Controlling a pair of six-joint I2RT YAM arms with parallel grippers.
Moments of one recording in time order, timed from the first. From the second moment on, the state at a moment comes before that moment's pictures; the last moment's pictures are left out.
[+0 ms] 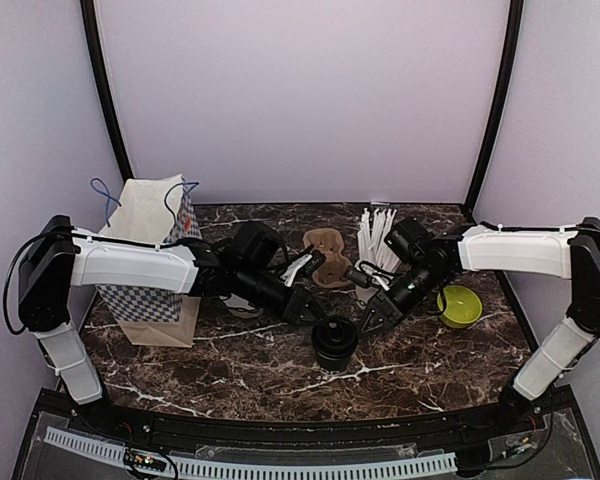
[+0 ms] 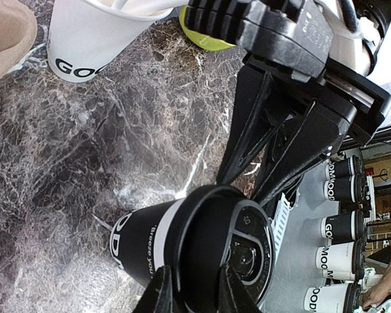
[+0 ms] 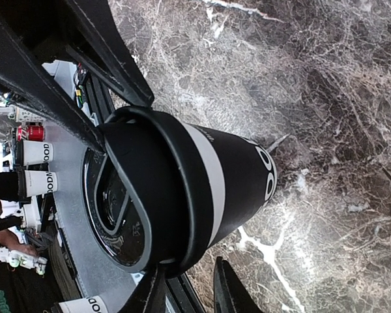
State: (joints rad) left arm -0.92 1.78 1.15 -0.18 0.57 -0.47; right arm 0.68 1.59 1.04 -0.71 -0.77 -0.01
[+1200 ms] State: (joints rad) left arm -0.96 1.56 0.95 -0.28 0.45 -0.64; right arm 0.73 1.59 1.05 -0.69 -0.76 -0.05
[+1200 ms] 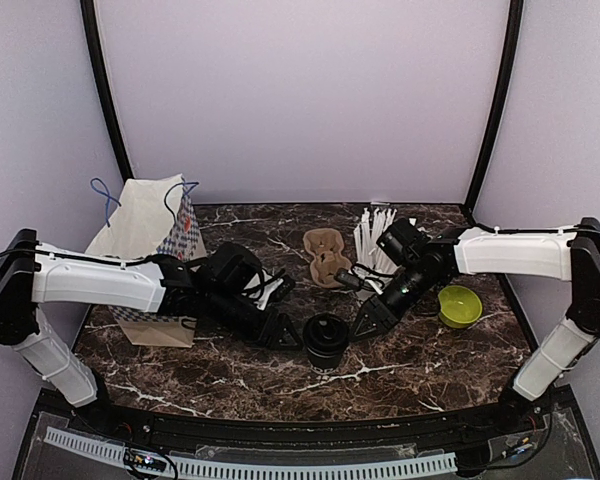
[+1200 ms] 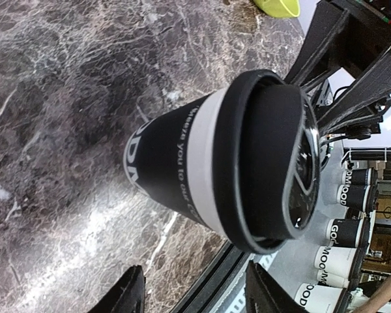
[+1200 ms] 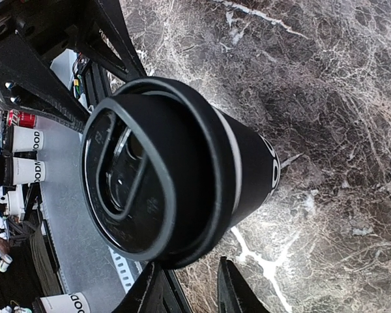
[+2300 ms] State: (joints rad) left arm -0.89 1.61 0.90 -0.02 0.59 -0.80; right arm 0.73 1.63 1.09 -0.72 -0.77 -0.06
